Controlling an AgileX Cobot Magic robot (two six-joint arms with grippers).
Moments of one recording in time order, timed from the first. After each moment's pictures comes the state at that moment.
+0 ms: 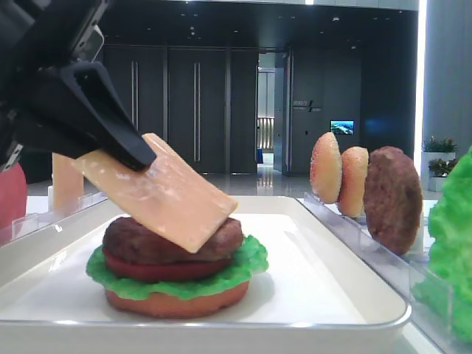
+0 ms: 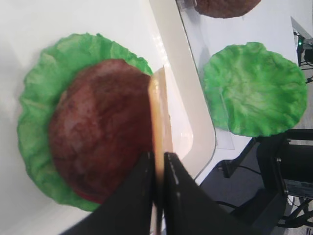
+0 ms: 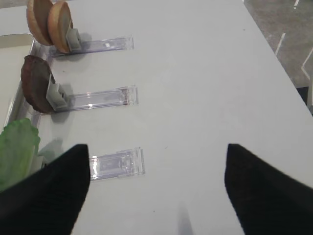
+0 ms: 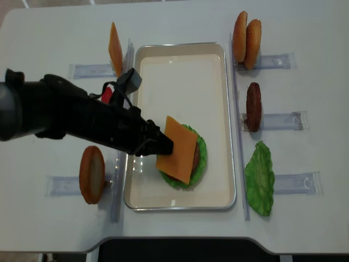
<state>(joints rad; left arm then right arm) -0.35 1.64 -0.71 -1.29 0.75 0.98 -0.05 -0.01 -0.51 0.04 1.13 0.02</state>
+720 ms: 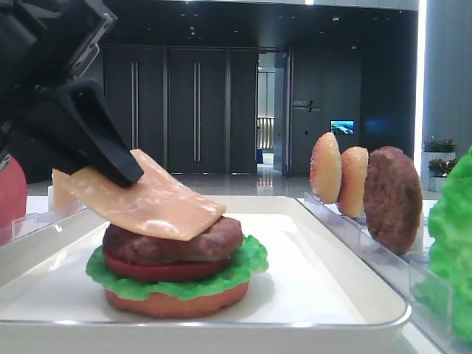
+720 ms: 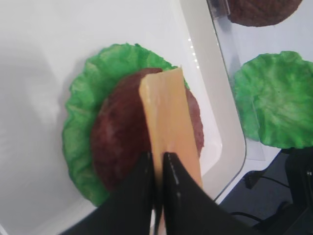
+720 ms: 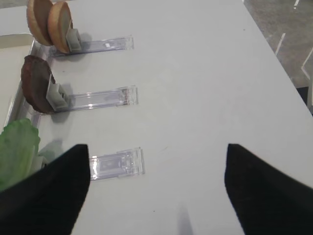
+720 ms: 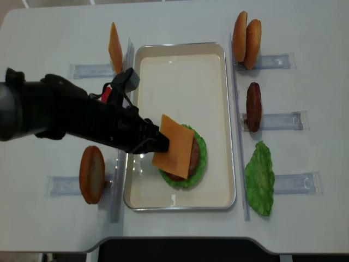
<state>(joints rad) -0.35 1.64 -0.71 -1.25 0.66 0.95 -0.05 -0.01 -0.51 0.04 1.13 0.02</state>
